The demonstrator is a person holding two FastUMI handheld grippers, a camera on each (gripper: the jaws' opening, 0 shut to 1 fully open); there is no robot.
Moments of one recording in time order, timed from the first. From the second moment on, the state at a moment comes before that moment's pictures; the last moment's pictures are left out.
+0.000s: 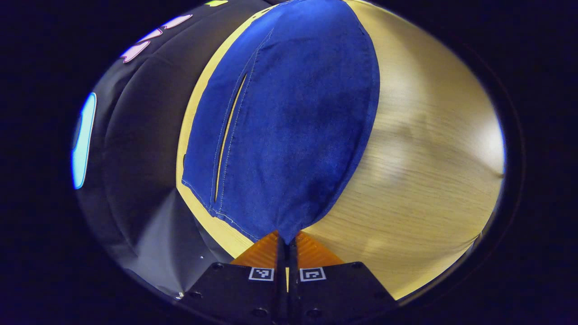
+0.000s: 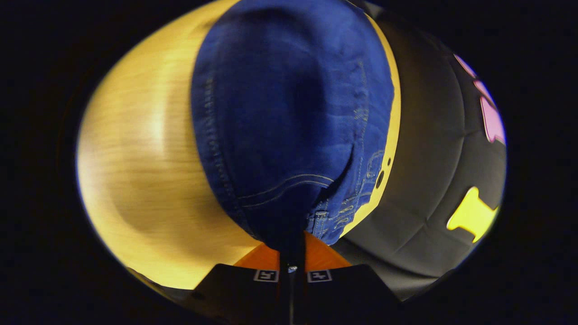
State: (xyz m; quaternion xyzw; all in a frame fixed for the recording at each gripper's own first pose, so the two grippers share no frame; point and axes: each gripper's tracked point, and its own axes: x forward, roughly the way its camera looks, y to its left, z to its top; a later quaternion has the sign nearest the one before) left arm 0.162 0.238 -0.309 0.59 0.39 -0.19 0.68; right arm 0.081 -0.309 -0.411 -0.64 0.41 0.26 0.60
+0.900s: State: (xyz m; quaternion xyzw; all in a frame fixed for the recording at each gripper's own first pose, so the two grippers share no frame) left arm 0.188 0.180 -0.234 0.30 0.45 -0.18 0.82; right arm 0.143 -0.279 -0.263 -0.52 0.38 0.23 0.73
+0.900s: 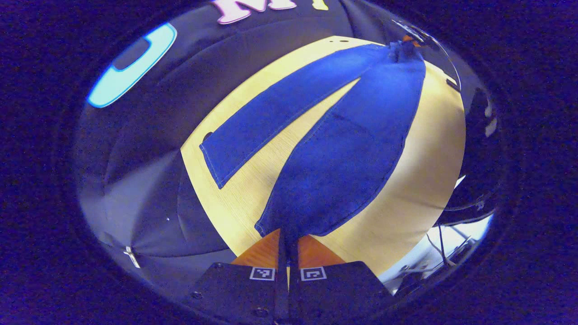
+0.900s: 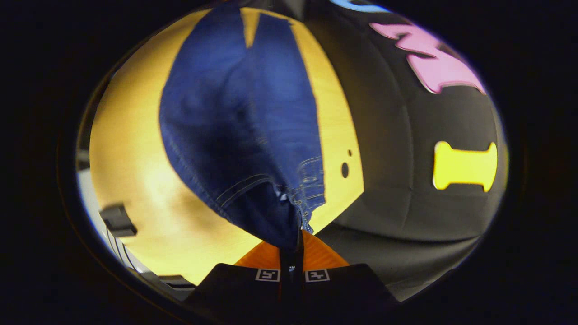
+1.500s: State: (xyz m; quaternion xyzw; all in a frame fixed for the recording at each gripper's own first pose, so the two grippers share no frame) left arm 0.401 0.150 -0.178 0.00 0.46 -0.11 0.88; right arm 0.345 -0.279 -0.256 -0.24 0.47 0.09 0.84
